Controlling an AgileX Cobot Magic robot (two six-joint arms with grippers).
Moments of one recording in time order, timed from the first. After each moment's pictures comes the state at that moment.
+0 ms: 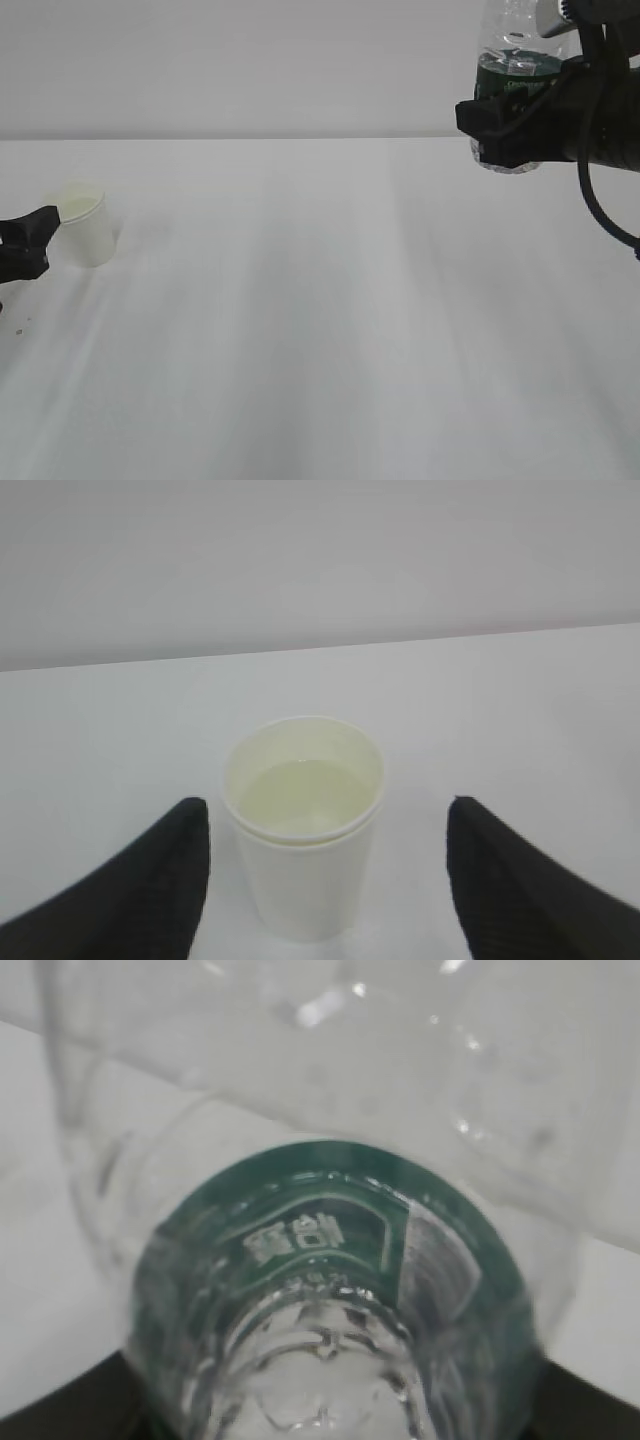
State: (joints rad) left arm 0.01 1.77 -0.37 0.14 -1.14 -0.07; right arm 0.25 1.40 -0.79 -0.71 -0.24 0.53
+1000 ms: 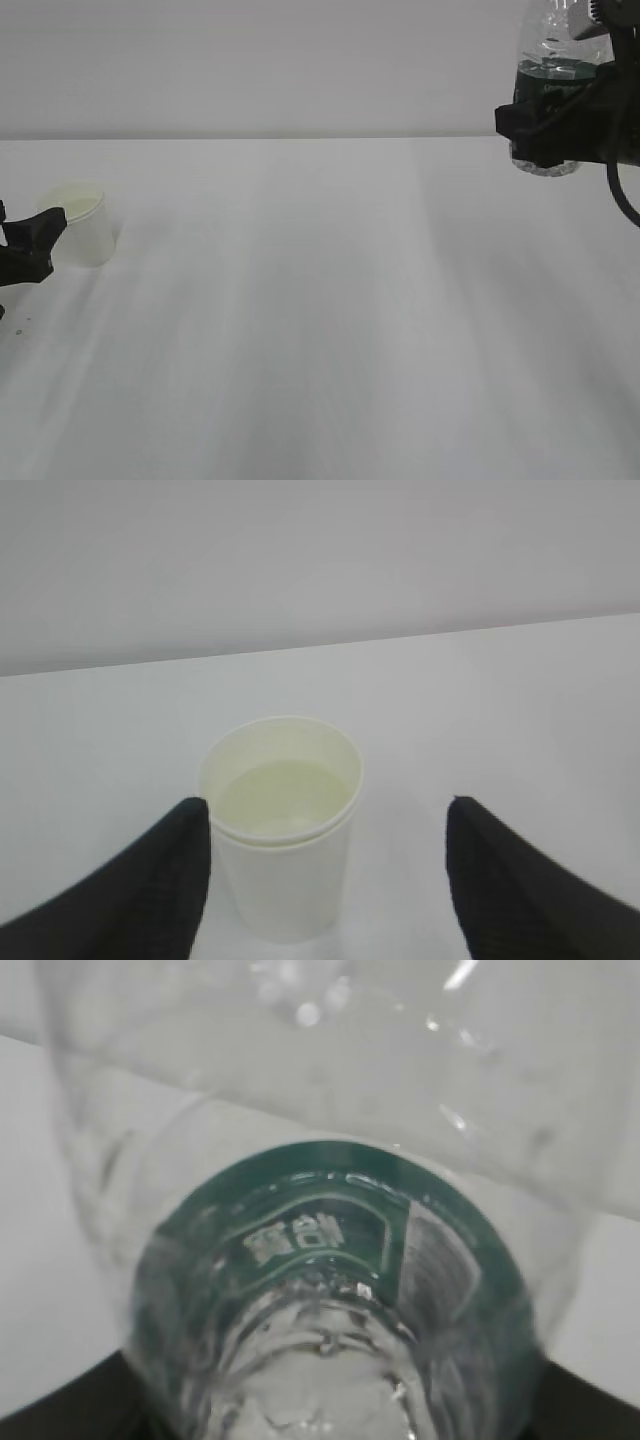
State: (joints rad) left arm 0.01 1.77 -0.37 0.17 -1.14 -0.07; right arm 0.17 1.40 -0.79 -0.70 -0.18 0.53
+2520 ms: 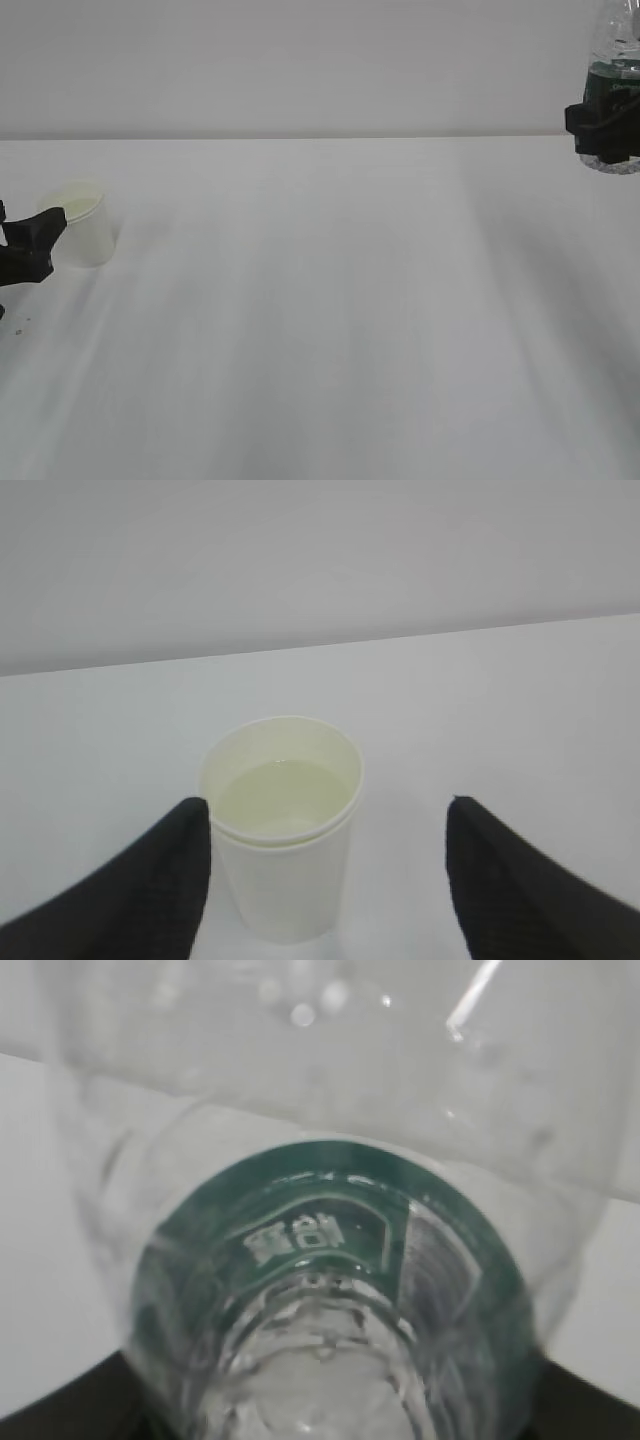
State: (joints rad) left arm 0.01 1.77 -0.37 0.17 -1.14 -0.07; right arm 0.02 1.40 -0.79 -0.69 -0.14 0.48
